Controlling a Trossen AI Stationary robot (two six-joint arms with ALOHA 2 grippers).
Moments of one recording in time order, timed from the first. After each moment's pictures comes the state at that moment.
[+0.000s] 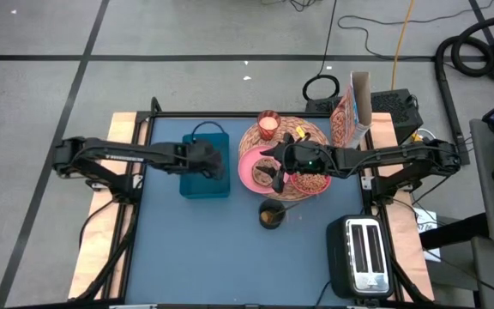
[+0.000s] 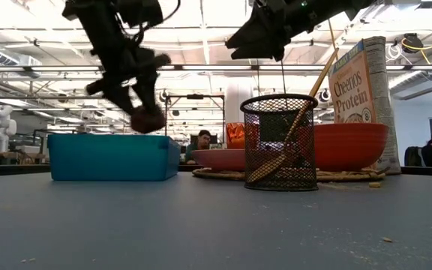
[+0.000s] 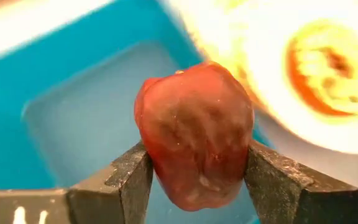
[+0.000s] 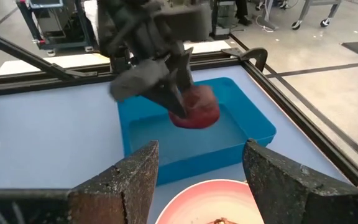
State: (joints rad) left arm 0.11 1.40 0.95 -0.64 -0.37 -0.85; right arm -0.05 1.35 0.90 0.08 0.18 0.08
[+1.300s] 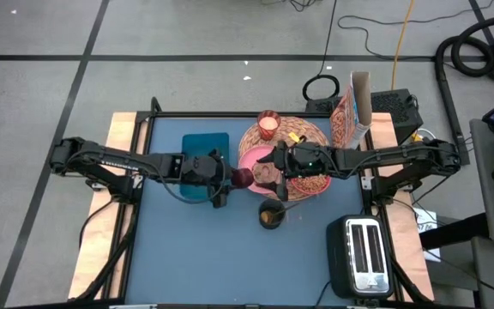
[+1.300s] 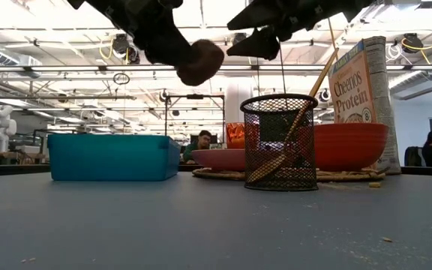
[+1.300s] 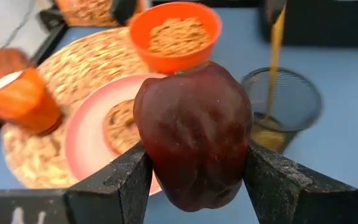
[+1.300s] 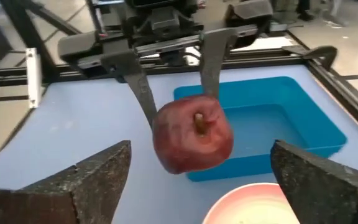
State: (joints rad) left arm -0.05 1.38 0.96 -0.18 -0.16 -0.03; right arm -0.04 1.35 0.90 0.08 -0.03 0.07
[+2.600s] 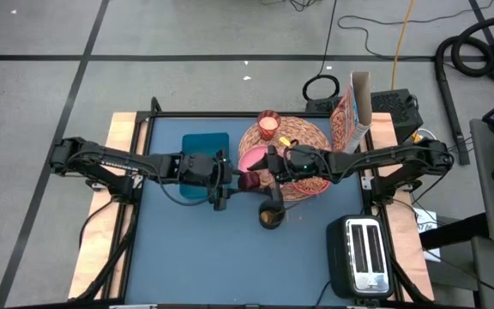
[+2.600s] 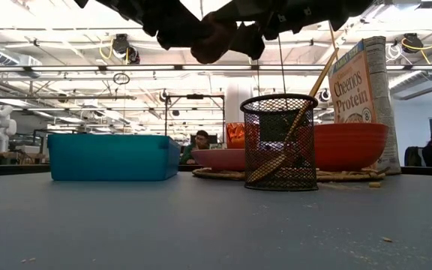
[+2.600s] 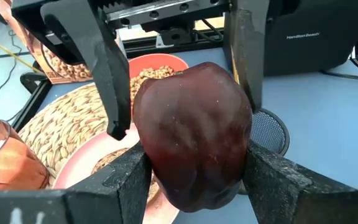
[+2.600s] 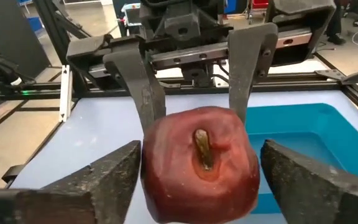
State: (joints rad) left arm -0.06 1.38 0.96 -0.03 -0.07 0.11; right arm -0.03 1.44 0.90 0.27 -0.13 0.06
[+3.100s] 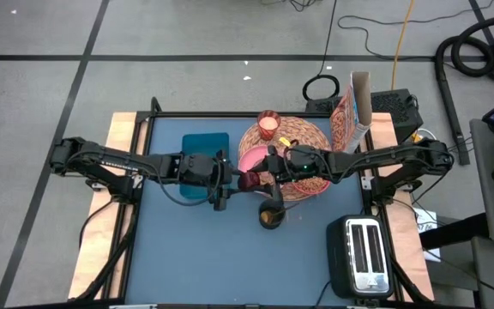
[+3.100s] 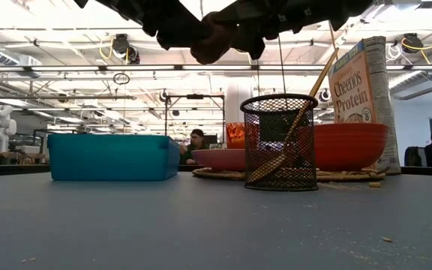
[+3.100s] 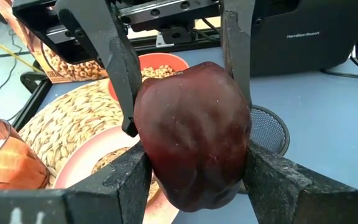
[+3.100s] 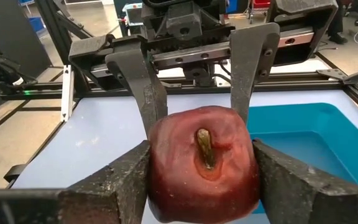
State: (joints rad) left arm -0.06 1.38 0.96 -0.03 -0.07 0.11; right arm -0.03 1.44 0.90 0.27 -0.13 0.07
